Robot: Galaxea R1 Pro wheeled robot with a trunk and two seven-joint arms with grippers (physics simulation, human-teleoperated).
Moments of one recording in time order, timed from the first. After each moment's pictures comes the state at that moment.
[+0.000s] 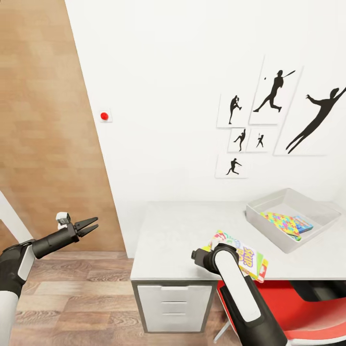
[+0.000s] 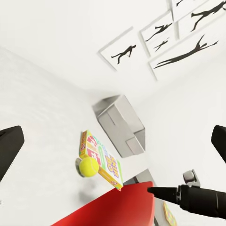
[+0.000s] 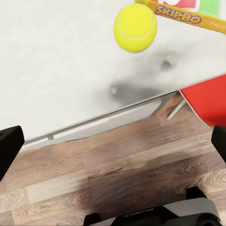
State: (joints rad) left arm -0.69 0.32 0.44 -0.79 0.21 0.80 -1.33; right arm -0.43 0.13 0.33 -1.59 -1.13 0.87 -1.29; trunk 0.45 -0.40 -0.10
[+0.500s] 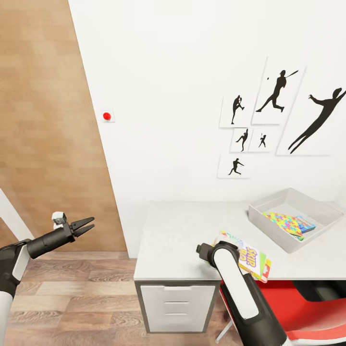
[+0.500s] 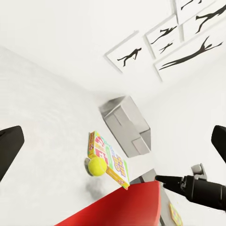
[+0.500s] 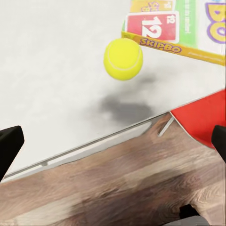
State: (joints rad) left arm -0.69 0.35 0.44 -0.79 0.21 0.80 -1.33; right arm -0.44 0.14 0.32 -1.59 -1.01 0.83 -1.27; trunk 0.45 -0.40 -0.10
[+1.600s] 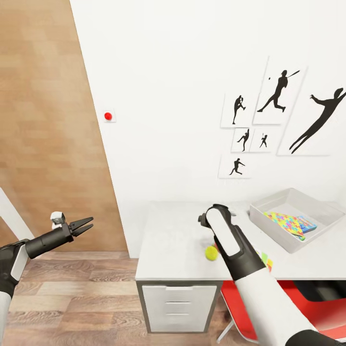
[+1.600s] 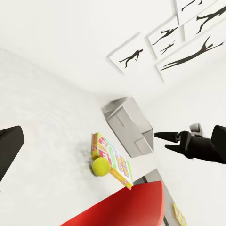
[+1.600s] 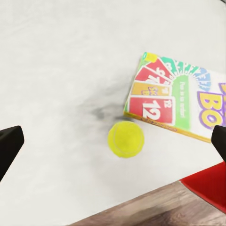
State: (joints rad) left arm -0.69 0.36 0.44 -0.79 0.21 0.79 -1.33; right arm -0.79 0.12 0.30 -1.23 -0.94 0.84 -1.18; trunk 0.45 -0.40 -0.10
